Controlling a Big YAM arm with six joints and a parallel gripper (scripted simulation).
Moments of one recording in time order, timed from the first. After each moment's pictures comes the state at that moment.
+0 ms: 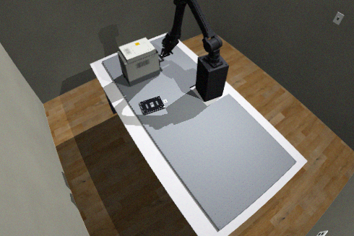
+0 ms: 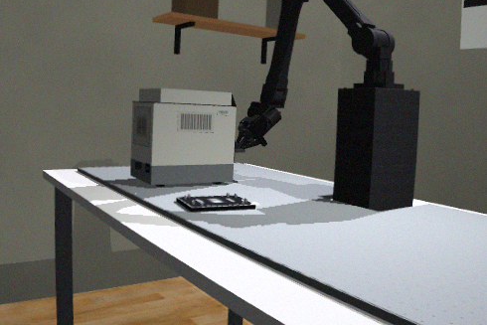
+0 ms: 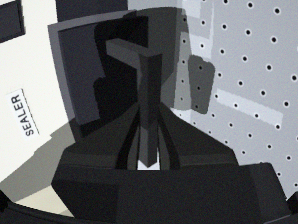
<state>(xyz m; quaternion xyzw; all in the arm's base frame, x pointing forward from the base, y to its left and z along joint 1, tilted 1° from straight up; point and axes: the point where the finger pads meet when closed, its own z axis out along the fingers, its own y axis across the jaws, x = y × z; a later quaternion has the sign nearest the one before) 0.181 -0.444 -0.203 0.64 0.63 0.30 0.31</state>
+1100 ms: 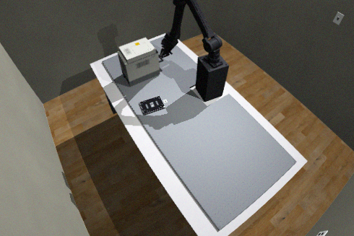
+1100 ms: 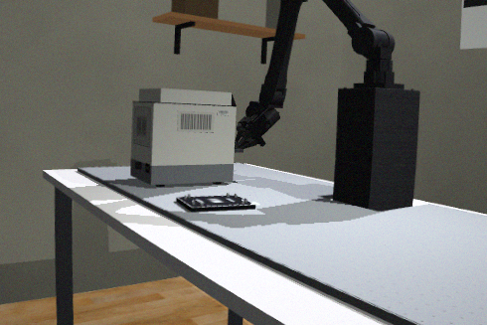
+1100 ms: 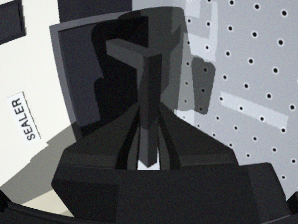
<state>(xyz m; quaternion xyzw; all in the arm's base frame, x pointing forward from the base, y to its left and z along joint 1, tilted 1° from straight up) 0.188 -0.444 -0.203 0.64 0.63 0.30 0.31</state>
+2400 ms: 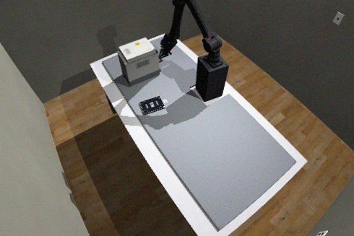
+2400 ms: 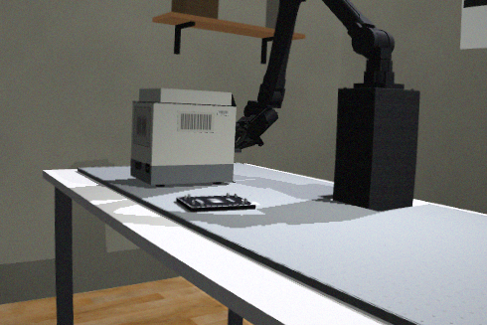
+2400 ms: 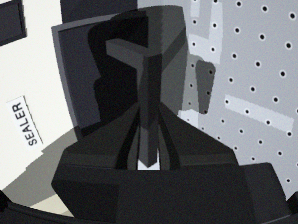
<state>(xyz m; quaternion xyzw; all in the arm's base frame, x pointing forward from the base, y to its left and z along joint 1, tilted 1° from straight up) 0.195 -0.444 -0.202 0.64 0.63 0.31 0.31</state>
